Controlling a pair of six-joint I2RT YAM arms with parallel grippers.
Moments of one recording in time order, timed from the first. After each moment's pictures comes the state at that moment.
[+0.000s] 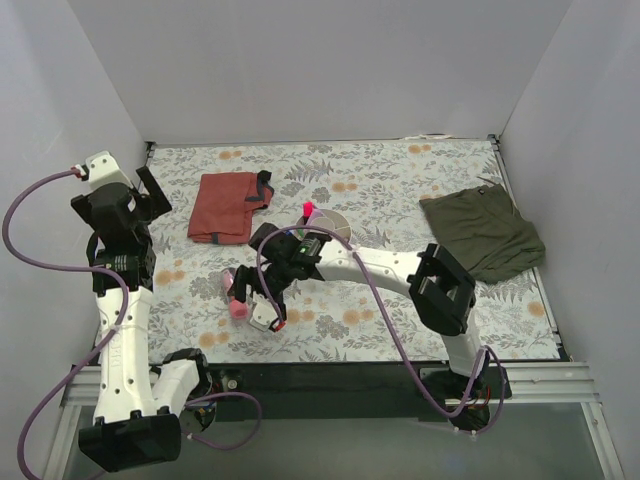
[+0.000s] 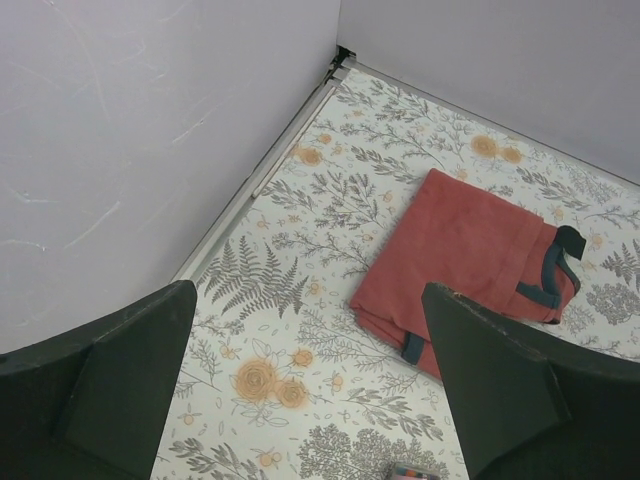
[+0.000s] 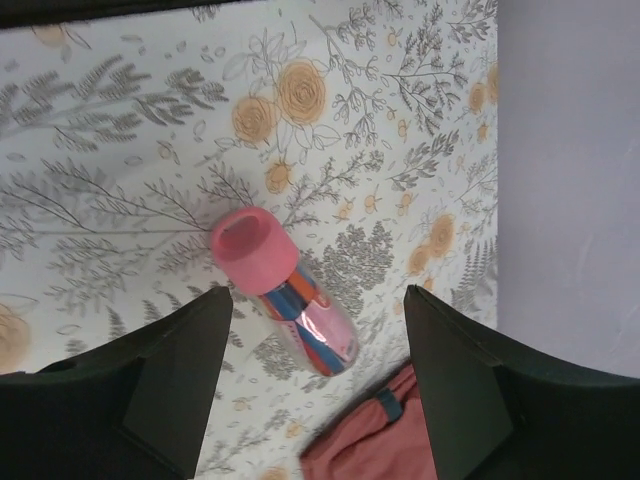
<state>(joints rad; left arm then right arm) 0.17 0.90 1.08 -0.42 -0.32 -0.14 1.15 1.97 1.58 -0.51 -0.73 -1.68</state>
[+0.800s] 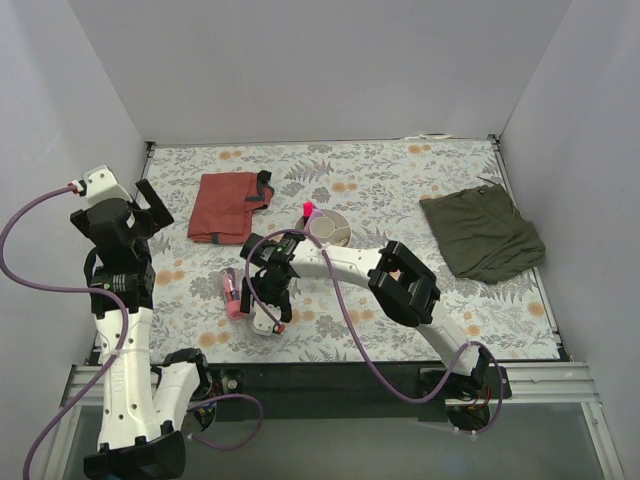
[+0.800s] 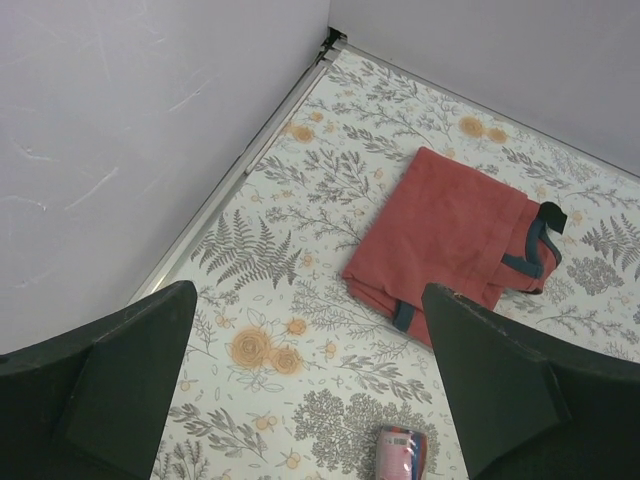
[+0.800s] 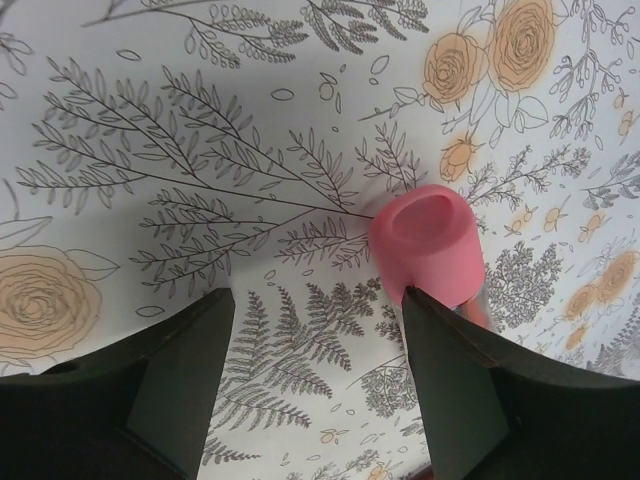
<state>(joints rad) 0.17 0.80 1.06 -0.52 -0.30 -0.18 1.15 2.25 1.83 -0.86 -0.58 -1.98</state>
